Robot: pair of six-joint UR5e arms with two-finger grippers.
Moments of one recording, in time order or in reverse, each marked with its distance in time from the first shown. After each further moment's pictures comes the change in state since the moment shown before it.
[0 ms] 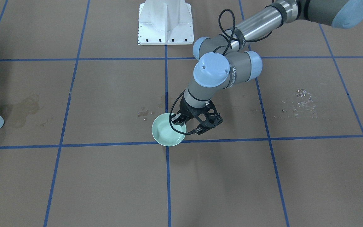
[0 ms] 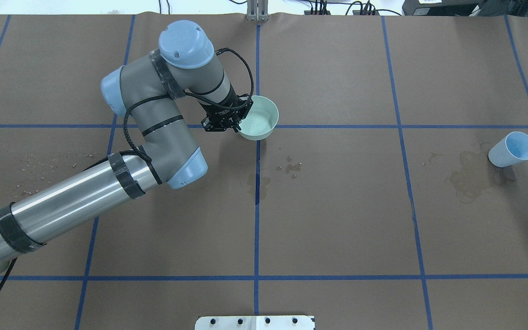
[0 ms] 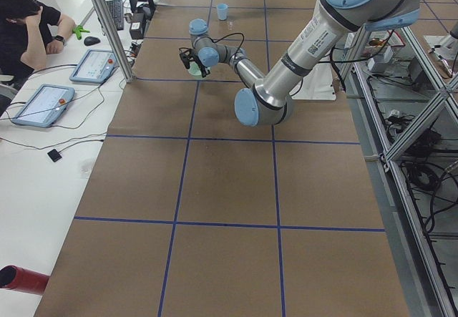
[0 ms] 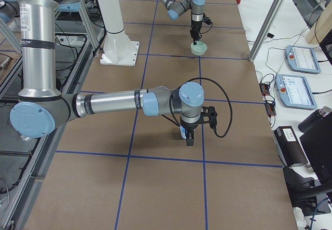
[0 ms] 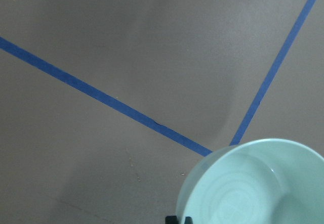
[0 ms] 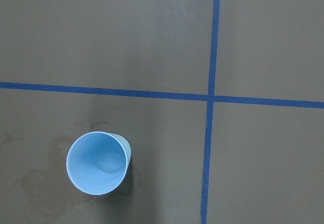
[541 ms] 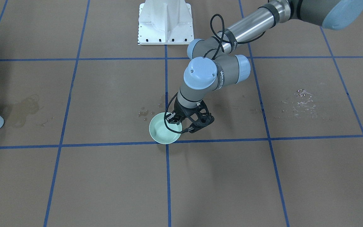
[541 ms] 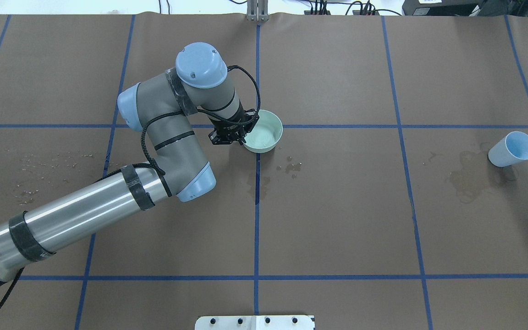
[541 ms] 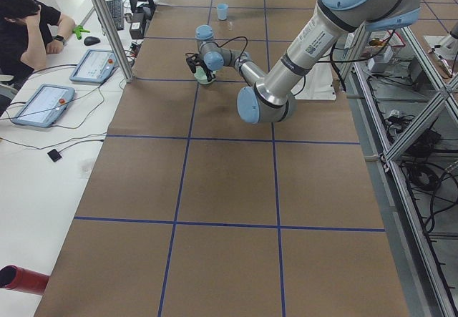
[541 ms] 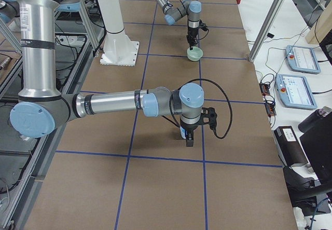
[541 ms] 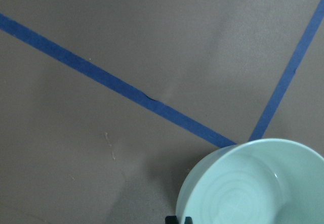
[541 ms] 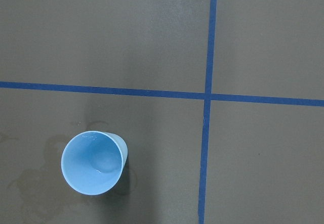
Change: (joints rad) left arm 0.041 -0.006 0.033 -0.011 0.022 -0.006; right arm 0.000 0.000 -0.004 0.000 0.001 0.001
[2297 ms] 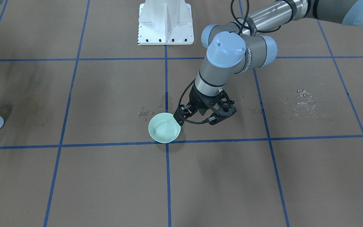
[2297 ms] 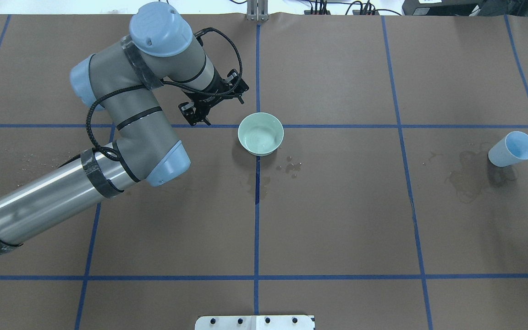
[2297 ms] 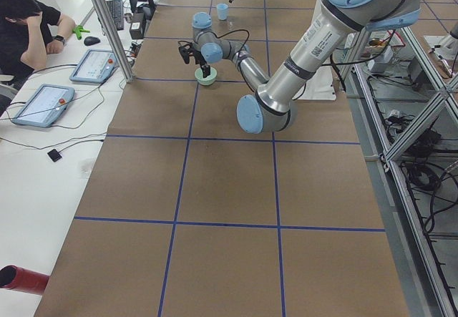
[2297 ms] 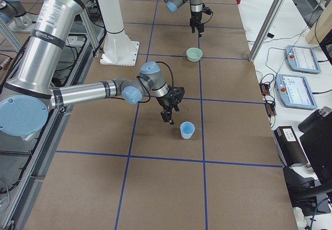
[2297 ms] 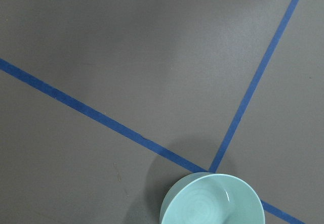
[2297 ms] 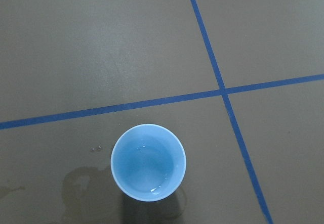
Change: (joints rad) left arm -0.087 0.090 -0.238 0.084 0.017 0.005; right arm -0.734 -0.341 0.299 0.551 -0.805 1.139
